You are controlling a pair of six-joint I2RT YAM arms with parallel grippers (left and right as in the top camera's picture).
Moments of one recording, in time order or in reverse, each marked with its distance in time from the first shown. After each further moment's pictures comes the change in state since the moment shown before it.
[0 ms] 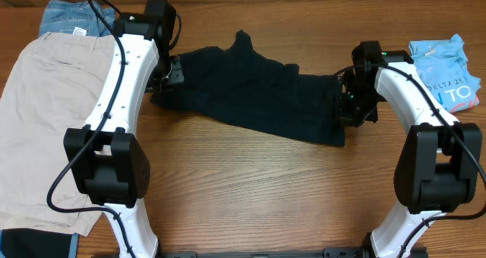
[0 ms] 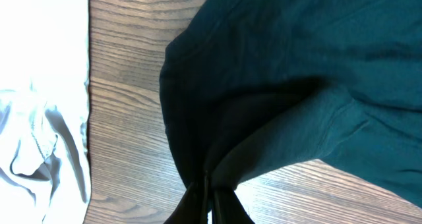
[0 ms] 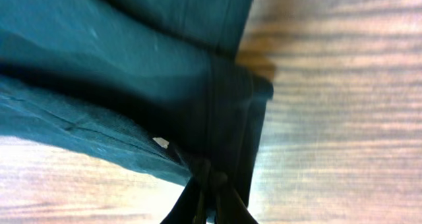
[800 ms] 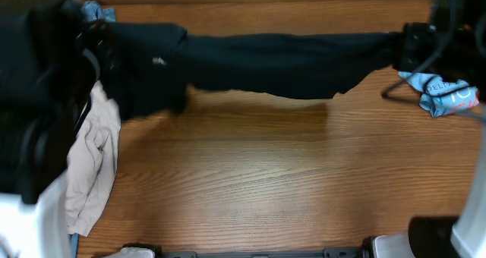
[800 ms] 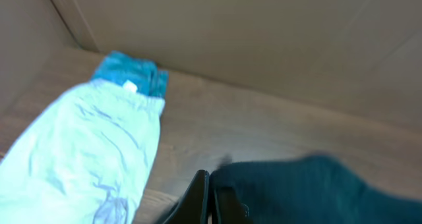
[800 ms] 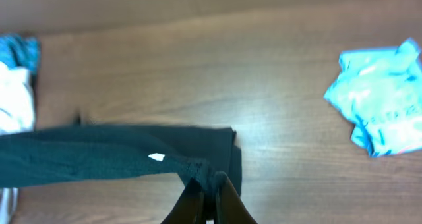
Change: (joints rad) left arm 0.000 -0.607 0.325 0.008 -0.073 0.045; right arm -0.003 -0.301 0.980 -0.484 0.034 -0.003
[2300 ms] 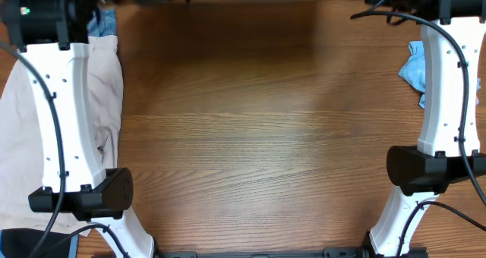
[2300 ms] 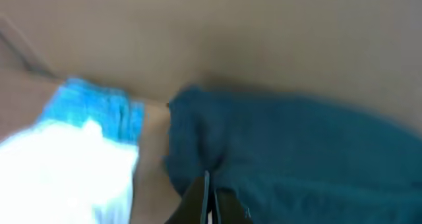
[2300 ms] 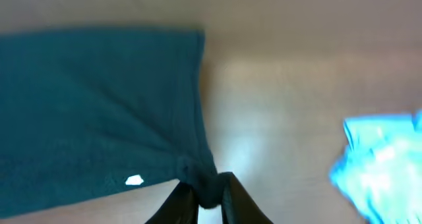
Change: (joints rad) left arm 0.142 0.511 0.266 0.149 0.204 0.079; right arm 0.000 0.441 0.154 0.304 0.103 0.000
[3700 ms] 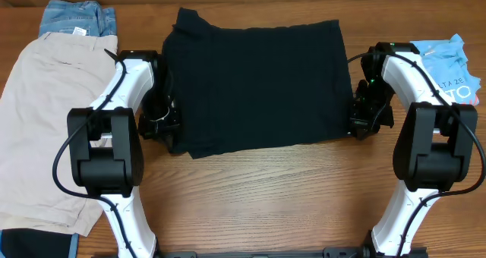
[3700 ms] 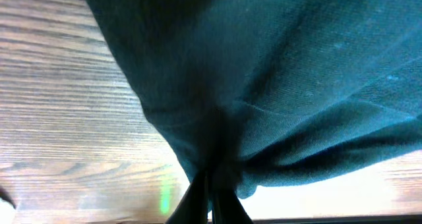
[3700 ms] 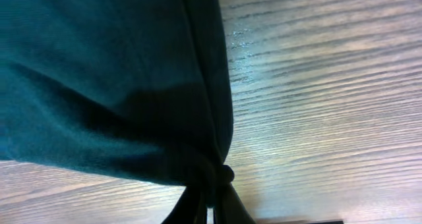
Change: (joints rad) left arm -0.046 0.167 -0.958 -0.201 0.132 0.075; right arm -0.079 0.026 -0.999 -0.098 0.000 0.023
